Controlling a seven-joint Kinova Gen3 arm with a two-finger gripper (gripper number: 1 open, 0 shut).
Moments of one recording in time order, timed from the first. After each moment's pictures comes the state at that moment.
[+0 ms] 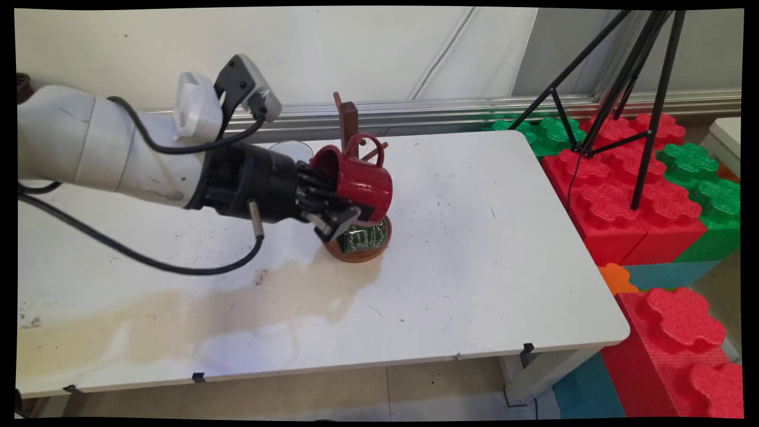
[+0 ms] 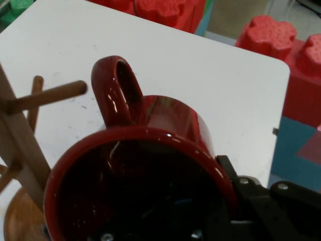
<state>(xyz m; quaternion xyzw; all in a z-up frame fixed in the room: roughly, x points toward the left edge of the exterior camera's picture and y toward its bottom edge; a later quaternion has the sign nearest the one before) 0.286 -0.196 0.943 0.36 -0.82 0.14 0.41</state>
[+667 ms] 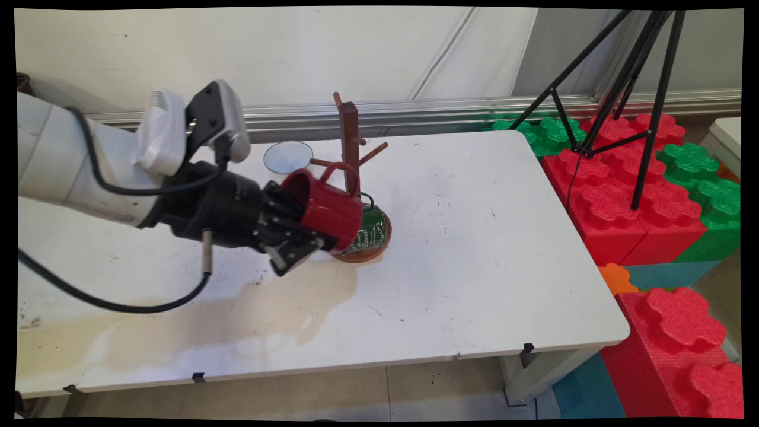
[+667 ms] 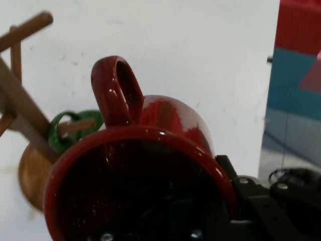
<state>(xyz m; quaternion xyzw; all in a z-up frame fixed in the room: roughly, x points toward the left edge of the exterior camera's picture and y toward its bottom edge) 0.304 -0.170 0.948 0.31 -0.87 0.14 0.35</state>
